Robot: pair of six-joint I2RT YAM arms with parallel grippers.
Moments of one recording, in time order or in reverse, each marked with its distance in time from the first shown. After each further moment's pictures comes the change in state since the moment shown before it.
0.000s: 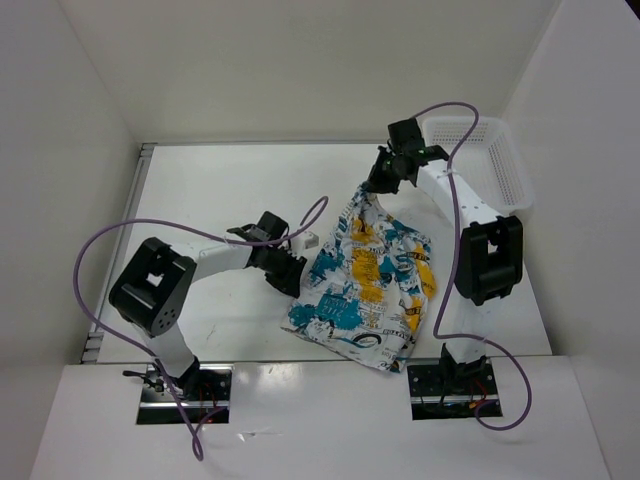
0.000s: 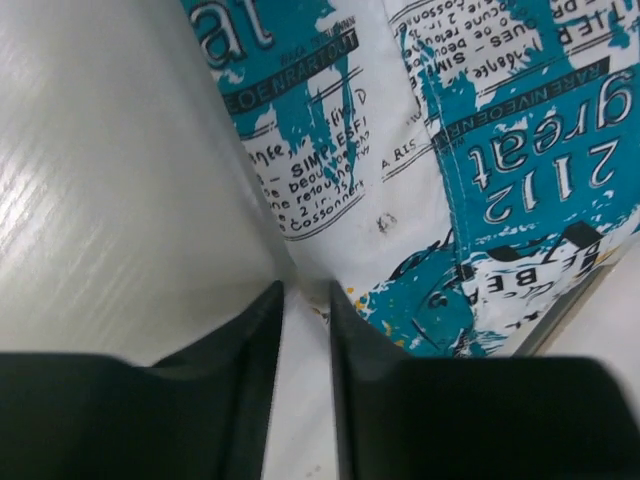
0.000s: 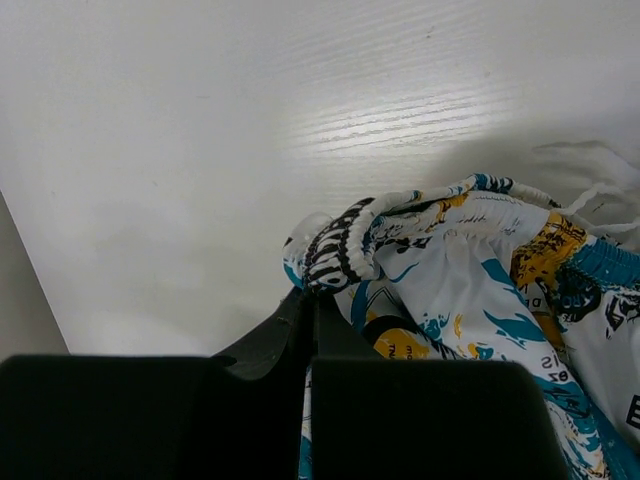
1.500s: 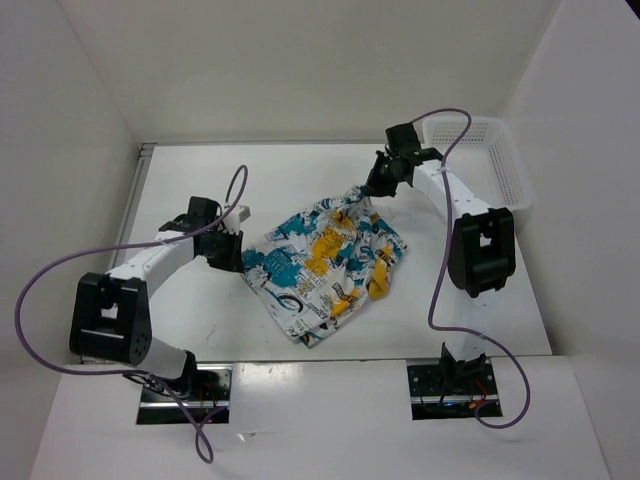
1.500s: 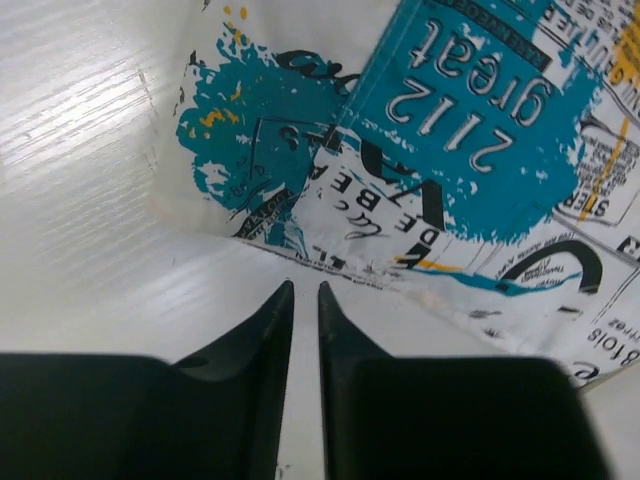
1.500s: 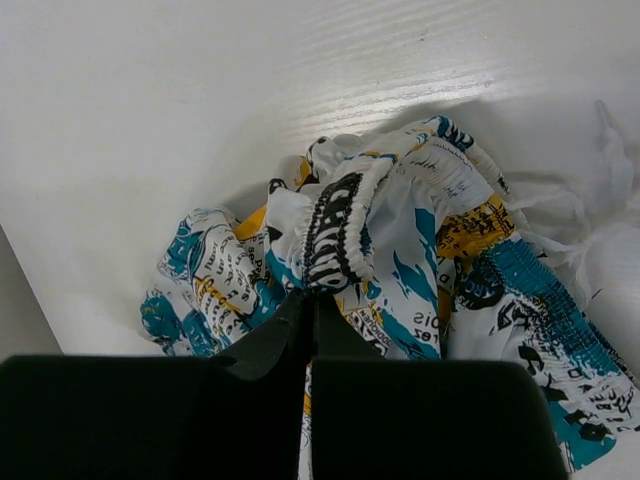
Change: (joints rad) left arm 0.409 -0.267 -0.066 -0.152 -0.146 0.008; right arm -0.014 0.073 -0.002 0.036 -0.033 -0.005
